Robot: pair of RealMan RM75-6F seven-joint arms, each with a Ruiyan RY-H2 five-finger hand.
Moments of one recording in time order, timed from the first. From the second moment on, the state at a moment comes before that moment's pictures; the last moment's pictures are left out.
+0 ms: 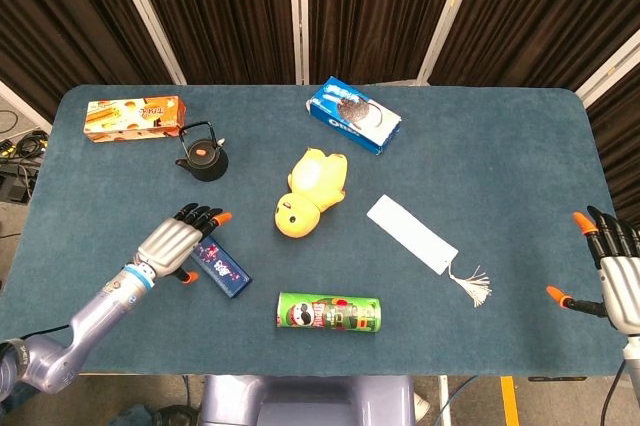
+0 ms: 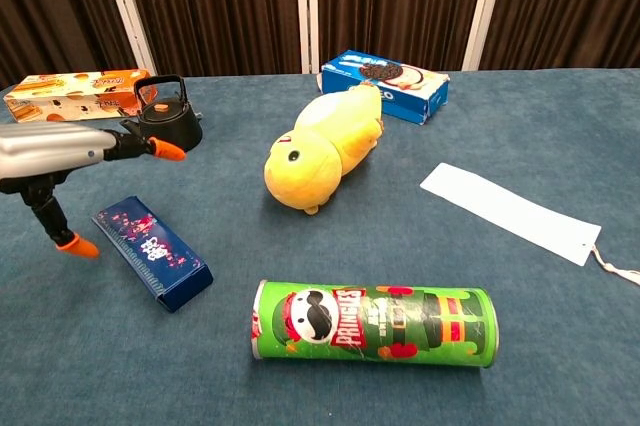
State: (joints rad) left arm -0.67 -1.31 -0.02 -1.53 1.35 0.82 0.16; right arm 0.12 -0.96 0.10 -1.67 -1.45 1.42 0.04
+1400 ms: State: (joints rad) left arm -0.70 -1.43 -0.01 -1.41 1.33 0.80 0.20; right arm 0.12 -0.97 0.10 -1.67 -1.44 1.42 0.04
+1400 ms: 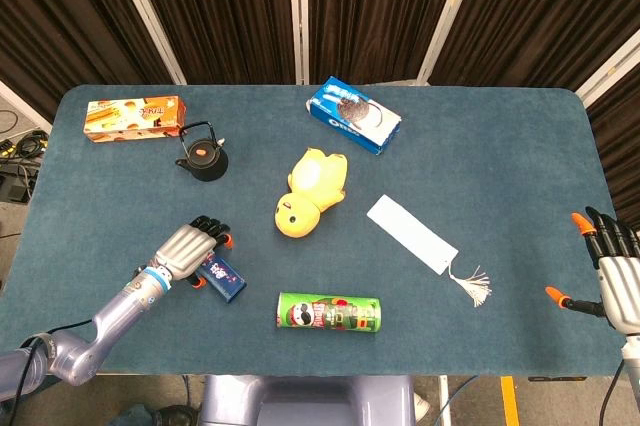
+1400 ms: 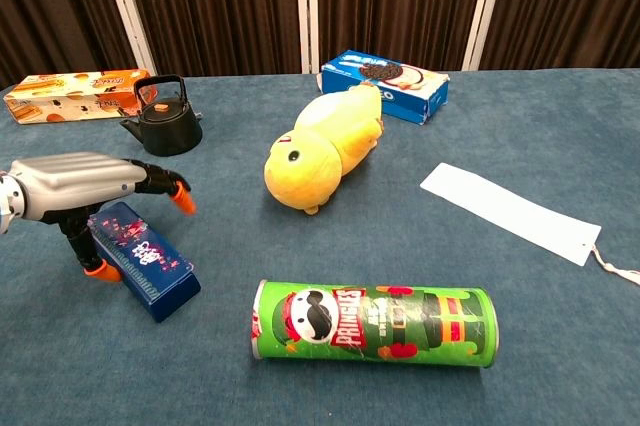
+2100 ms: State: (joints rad) left arm -0.42 -1.14 -0.05 -1.77 1.34 1.35 0.20; right arm 0.11 -0.94 0.10 -1.71 -1.51 1.48 0.07
